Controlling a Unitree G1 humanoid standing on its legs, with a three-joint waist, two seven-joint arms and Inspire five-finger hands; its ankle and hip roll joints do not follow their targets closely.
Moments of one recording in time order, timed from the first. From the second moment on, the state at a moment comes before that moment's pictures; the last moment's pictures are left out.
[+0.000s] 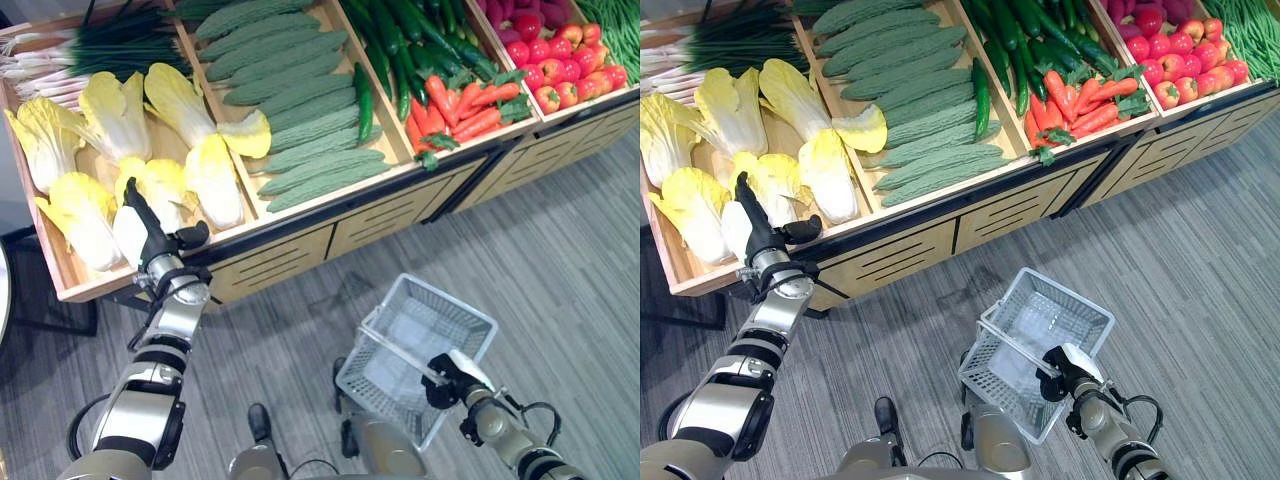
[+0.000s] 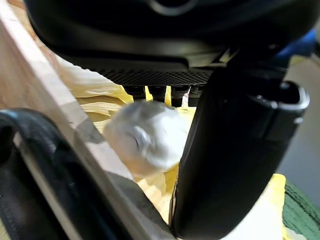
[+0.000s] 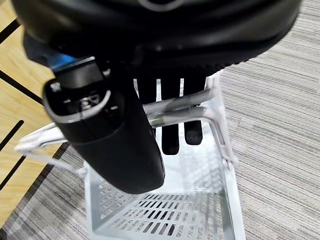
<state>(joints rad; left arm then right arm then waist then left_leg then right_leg) -0.61 0.43 -0.09 0.80 0.12 0.02 0.71 -0.11 -0.47 0.42 0.96 -0.26 -0.16 -0.16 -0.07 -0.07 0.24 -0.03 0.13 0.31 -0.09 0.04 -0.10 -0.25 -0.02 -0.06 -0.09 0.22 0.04</state>
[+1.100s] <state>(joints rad) -0.57 0.44 0.06 0.77 -0.10 -0.03 0.72 -0.14 -0.50 0.48 0.97 -0.26 -0.16 -0.14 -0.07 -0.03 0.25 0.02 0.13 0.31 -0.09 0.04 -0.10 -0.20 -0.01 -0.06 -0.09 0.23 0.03</state>
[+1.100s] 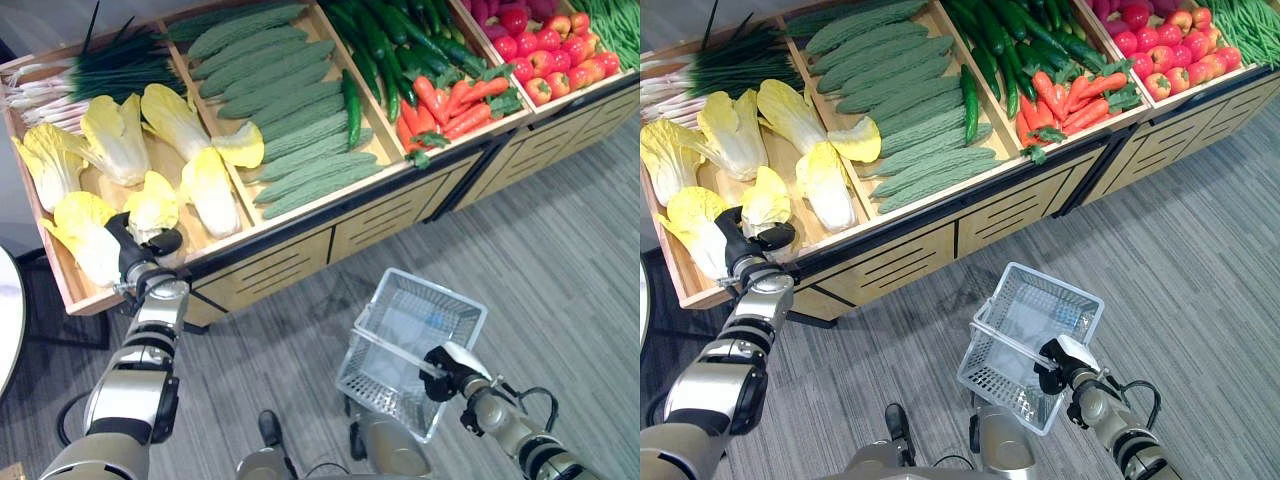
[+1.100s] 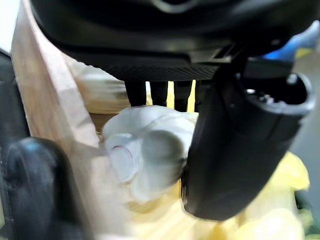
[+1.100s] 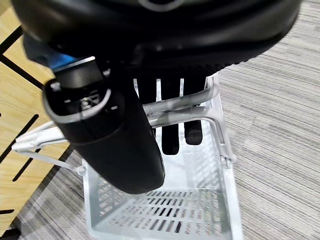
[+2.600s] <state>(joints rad) 0.12 0.51 -0.25 -0.01 -0.77 -0.23 -0.16 0.10 -0.49 0.24 0.96 -0.26 -0.17 -0.08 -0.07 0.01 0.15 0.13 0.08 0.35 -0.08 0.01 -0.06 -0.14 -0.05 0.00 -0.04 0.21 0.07</state>
